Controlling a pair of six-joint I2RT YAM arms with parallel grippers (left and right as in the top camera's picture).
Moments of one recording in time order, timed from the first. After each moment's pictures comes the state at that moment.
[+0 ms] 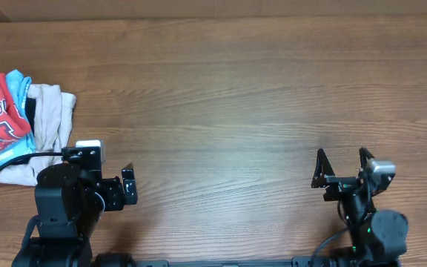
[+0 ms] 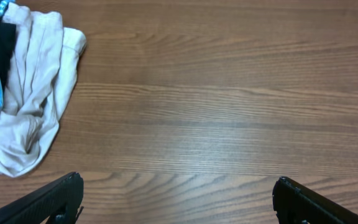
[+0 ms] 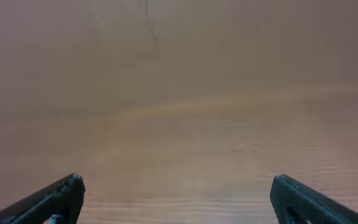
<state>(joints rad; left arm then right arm) 0.00 0.65 0.95 -1.05 0.01 -0.07 0.10 0.05 0.22 -0.25 0.01 0.17</state>
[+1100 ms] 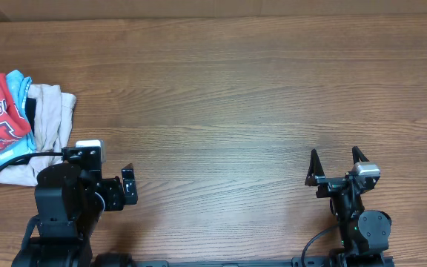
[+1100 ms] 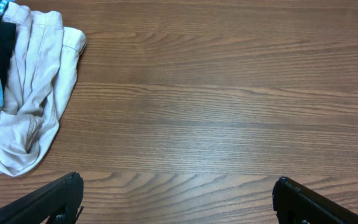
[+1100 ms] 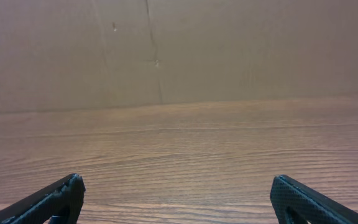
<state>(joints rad) 0.00 0.65 0.95 -1.05 0.01 -0.07 0.08 0.01 0.02 -0.03 0.00 0.10</state>
